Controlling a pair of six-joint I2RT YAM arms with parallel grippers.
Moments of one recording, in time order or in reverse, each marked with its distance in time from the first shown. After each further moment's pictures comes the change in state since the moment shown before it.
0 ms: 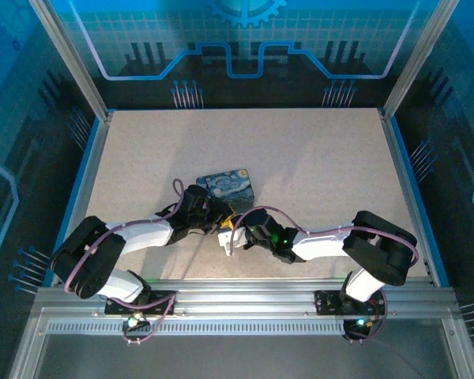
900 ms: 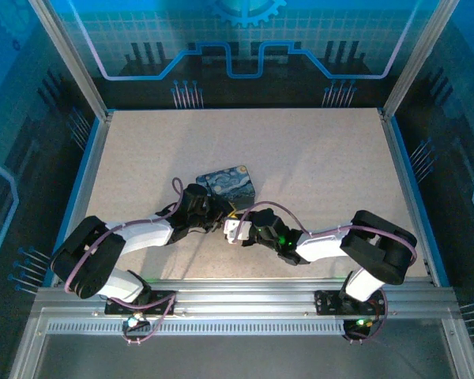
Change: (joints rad) left arm 0.001 0.000 0.003 0.033 -0.006 -0.023; right arm -0.035 0.005 -0.075 0.180 -0.043 0.353
